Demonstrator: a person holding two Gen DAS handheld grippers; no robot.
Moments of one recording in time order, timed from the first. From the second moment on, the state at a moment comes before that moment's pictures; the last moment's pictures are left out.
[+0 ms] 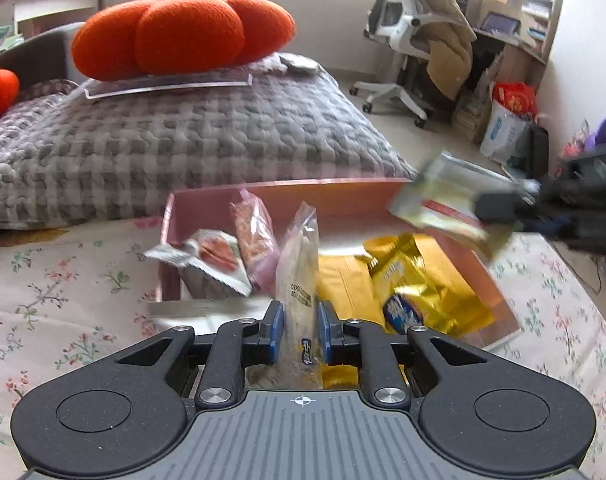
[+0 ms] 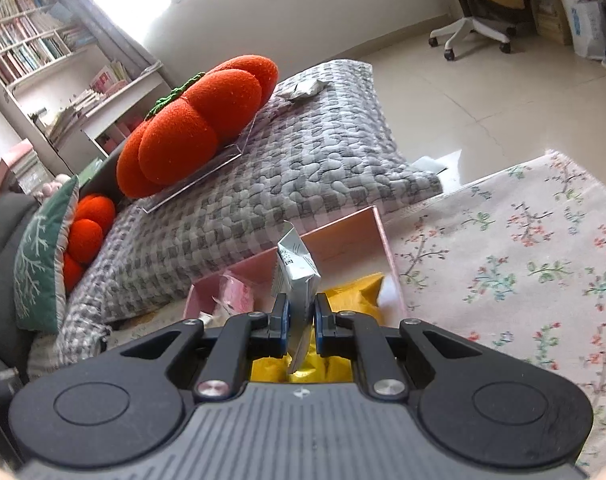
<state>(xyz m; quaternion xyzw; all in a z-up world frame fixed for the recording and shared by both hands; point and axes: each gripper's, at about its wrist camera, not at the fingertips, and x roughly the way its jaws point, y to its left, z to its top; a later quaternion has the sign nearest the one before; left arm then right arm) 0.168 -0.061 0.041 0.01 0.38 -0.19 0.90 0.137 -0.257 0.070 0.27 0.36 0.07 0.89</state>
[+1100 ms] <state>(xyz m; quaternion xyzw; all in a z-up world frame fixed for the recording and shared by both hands) 0.102 -0.031 0.081 0.01 0.40 -0.20 0.89 0.105 -0.237 0.100 0.17 0.40 0.05 0.90</state>
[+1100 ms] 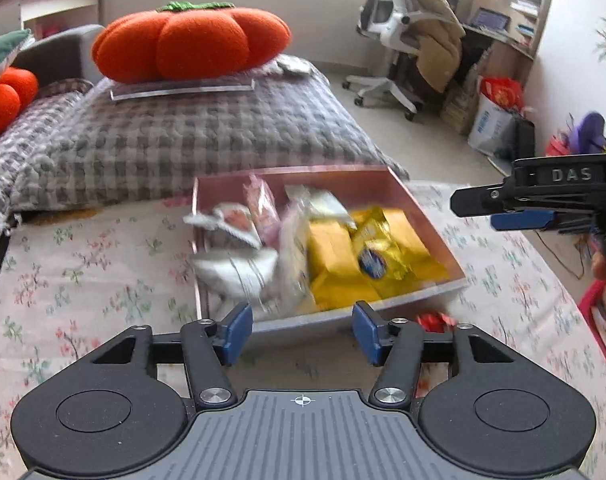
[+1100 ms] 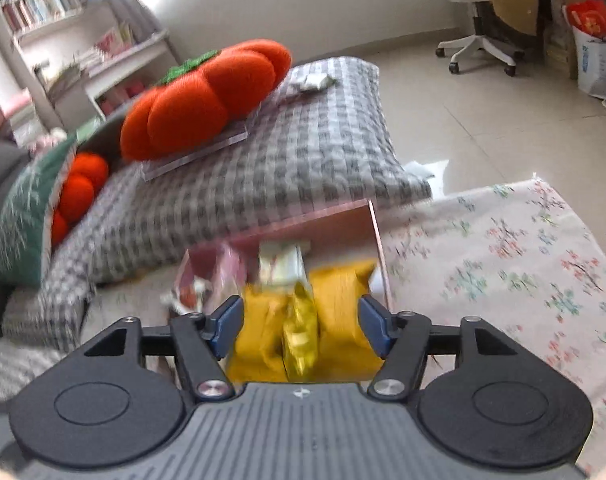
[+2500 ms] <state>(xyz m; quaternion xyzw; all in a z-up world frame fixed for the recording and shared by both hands) 0.039 -0.057 0.026 -0.01 0.47 -0.28 0.84 0.041 -0.240 0.065 0.13 0.49 0.01 0.86</state>
